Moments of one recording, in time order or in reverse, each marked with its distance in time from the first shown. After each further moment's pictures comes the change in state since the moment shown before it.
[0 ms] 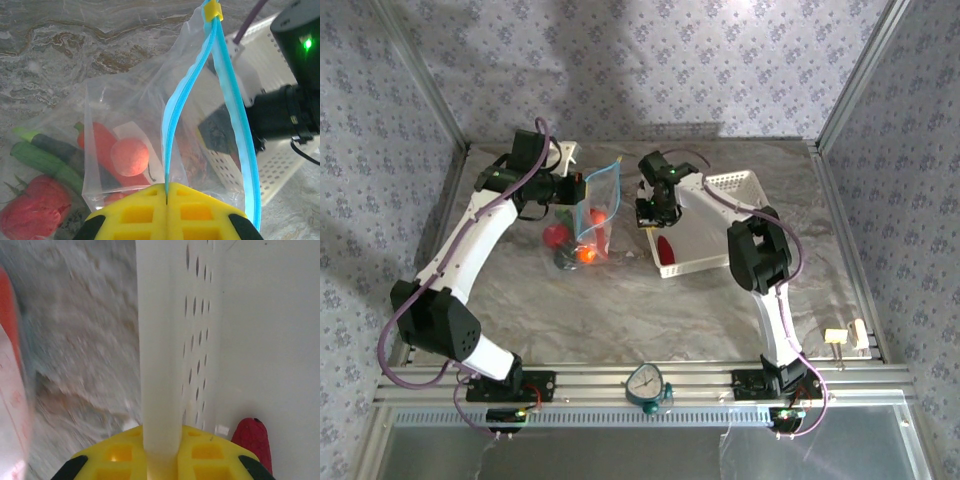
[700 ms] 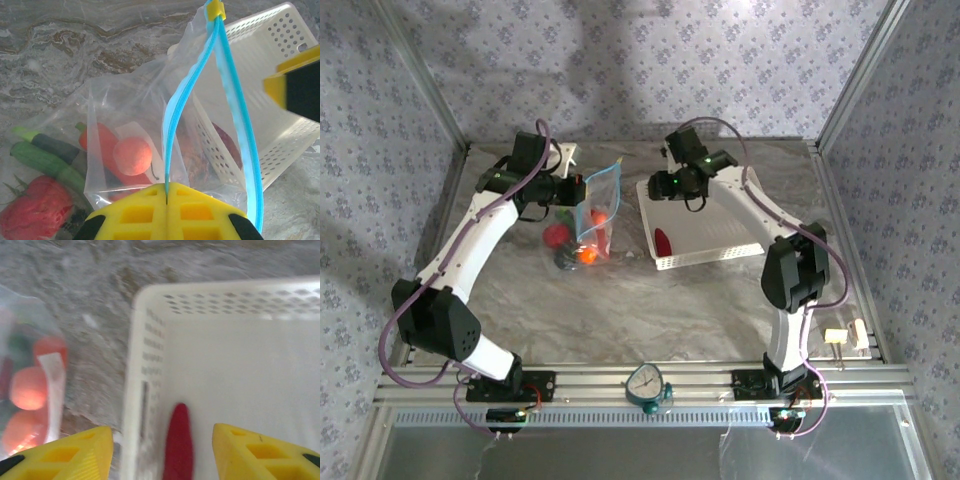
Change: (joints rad) left arm 0.005 0.000 -0.028 0.026 0.001 0.003; right arm -0.076 -0.291 -0.107 0.034 0.164 -0.117
